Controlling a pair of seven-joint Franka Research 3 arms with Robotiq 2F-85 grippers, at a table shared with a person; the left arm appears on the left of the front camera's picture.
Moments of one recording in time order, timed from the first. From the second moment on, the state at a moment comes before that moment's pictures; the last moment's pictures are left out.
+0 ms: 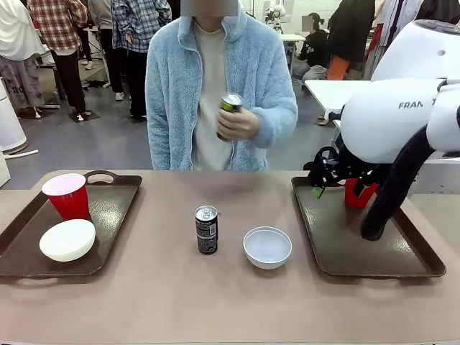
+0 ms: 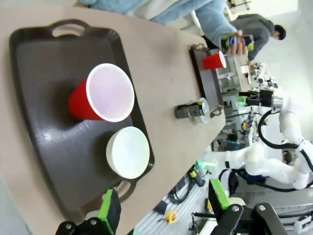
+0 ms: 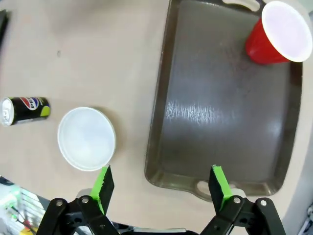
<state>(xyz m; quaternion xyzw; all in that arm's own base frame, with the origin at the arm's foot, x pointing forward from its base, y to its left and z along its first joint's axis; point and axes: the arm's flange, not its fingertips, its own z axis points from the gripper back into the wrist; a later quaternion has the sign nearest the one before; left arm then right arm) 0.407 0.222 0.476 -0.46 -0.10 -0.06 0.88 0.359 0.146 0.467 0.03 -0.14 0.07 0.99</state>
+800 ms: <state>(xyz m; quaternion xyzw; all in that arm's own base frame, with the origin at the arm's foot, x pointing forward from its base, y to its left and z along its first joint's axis) 0.406 0.220 0.479 -0.46 -0.10 -0.06 0.88 0.238 0.054 0.536 0.04 -0.04 0.12 0.99</state>
